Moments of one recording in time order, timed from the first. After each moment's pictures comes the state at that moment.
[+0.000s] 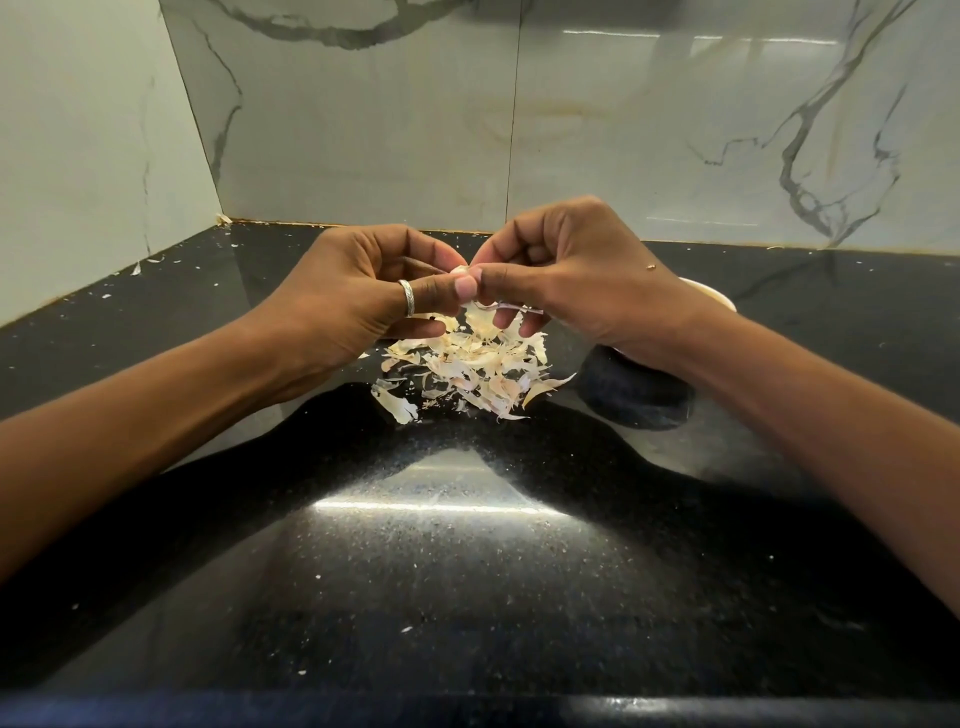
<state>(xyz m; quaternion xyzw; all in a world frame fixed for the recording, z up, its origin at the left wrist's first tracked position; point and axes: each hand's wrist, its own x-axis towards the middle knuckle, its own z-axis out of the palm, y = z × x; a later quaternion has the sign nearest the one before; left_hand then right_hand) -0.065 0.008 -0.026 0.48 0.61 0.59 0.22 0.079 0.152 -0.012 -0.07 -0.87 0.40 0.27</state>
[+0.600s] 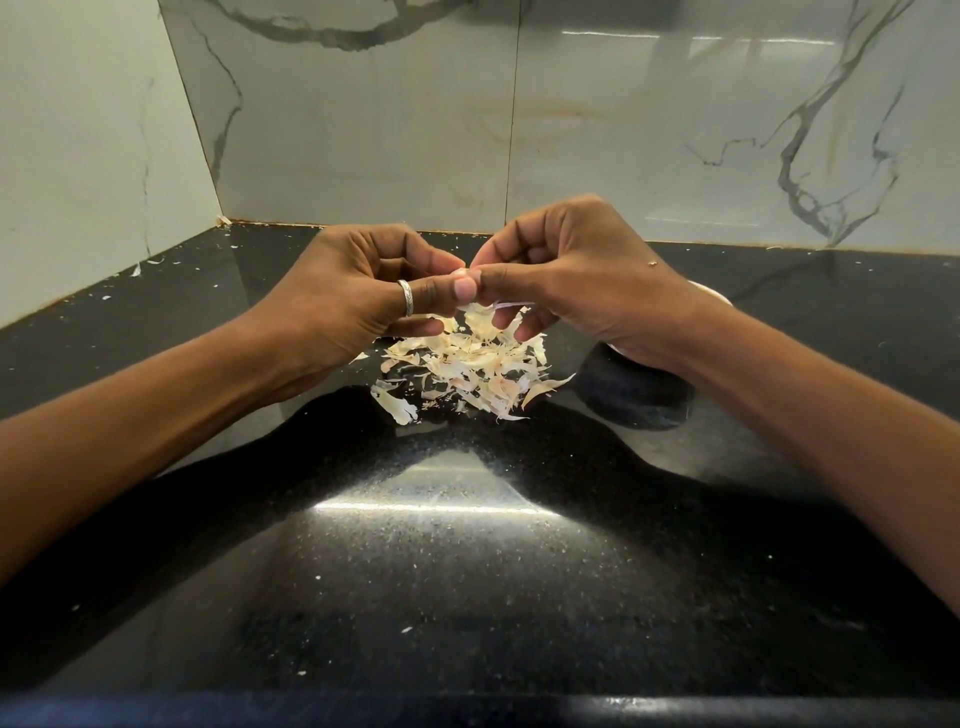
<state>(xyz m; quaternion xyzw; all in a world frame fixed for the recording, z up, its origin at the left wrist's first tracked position) -0.067 0.007 -0.025 0.49 0.61 0.59 0.21 0.080 0.149 -0.009 -0.09 -0.86 0.44 0.25</state>
